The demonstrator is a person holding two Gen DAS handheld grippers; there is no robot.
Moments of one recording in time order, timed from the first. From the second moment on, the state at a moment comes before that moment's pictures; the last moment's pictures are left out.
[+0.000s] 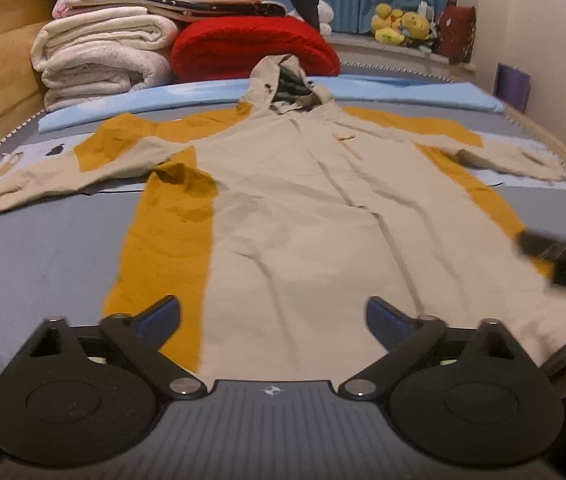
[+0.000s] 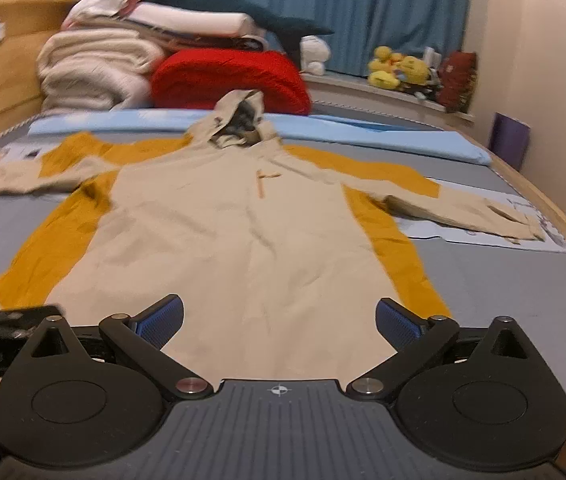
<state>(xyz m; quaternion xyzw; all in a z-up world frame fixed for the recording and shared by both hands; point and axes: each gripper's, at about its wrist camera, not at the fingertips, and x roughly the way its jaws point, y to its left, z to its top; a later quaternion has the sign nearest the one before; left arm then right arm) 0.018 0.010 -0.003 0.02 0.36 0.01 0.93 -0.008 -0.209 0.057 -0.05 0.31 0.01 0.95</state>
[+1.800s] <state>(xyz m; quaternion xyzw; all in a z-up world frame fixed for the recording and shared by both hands) 0.072 0.110 -0.063 -0.03 0.52 0.01 0.86 0.059 -0.311 -0.027 0.01 0.52 -0.09 0.85</state>
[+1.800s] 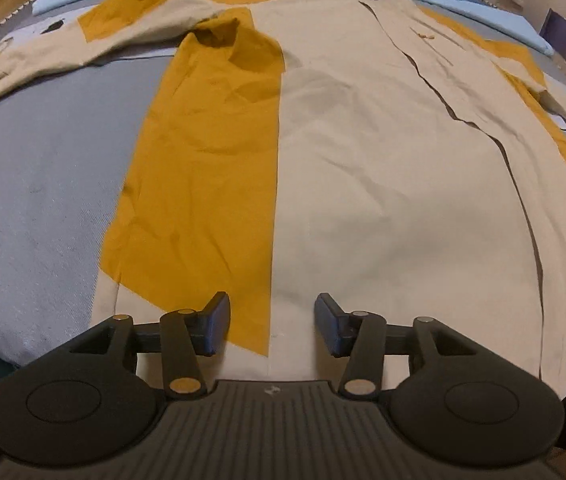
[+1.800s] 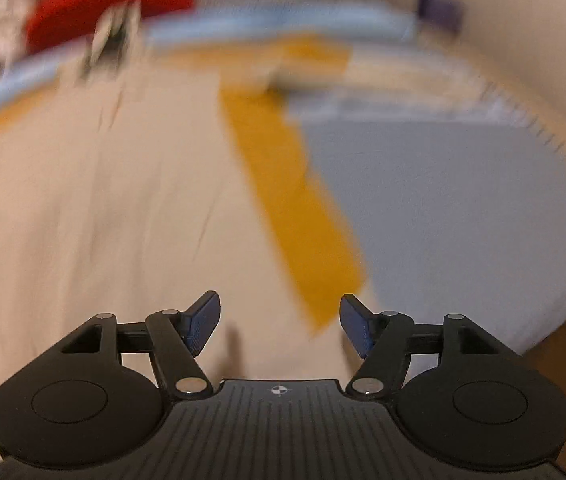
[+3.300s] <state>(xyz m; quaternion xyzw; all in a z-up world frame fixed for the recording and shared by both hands) 0.242 0.111 0.126 -0.02 0.22 0.06 0.97 0.137 -0.182 0.141 -0.06 0.16 -0.04 0.98</state>
